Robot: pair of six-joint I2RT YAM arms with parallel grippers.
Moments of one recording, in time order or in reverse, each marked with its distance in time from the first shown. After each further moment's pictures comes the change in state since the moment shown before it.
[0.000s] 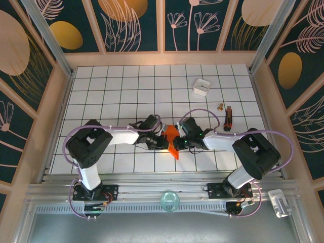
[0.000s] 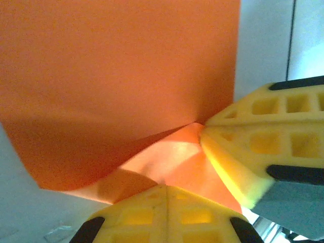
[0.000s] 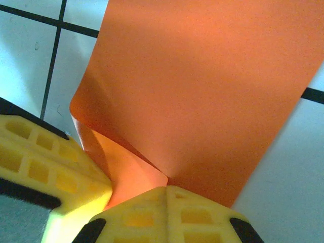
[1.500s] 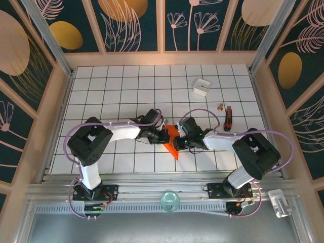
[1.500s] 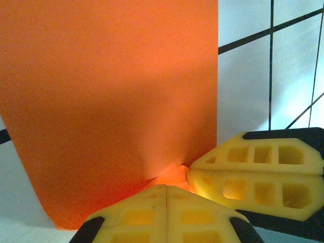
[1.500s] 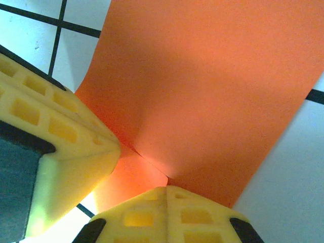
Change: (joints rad) left arm 0.029 0.029 0.103 -0.066 -0.016 0.046; right arm 0.000 0.000 0.001 -0.001 0.000 -0.004
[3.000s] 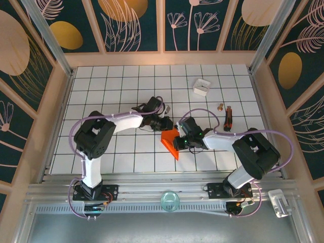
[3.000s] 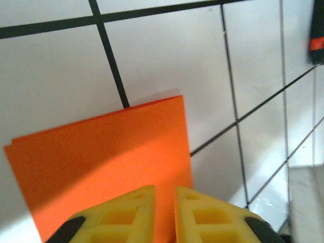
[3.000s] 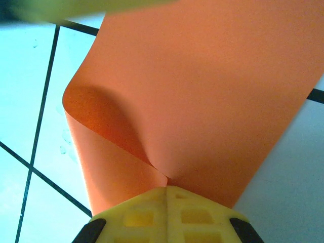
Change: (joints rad) left arm 0.072 0.072 0.202 -0.055 -0.026 0.058; right arm 0.000 0.002 0.006 -0.010 0.000 -0.004
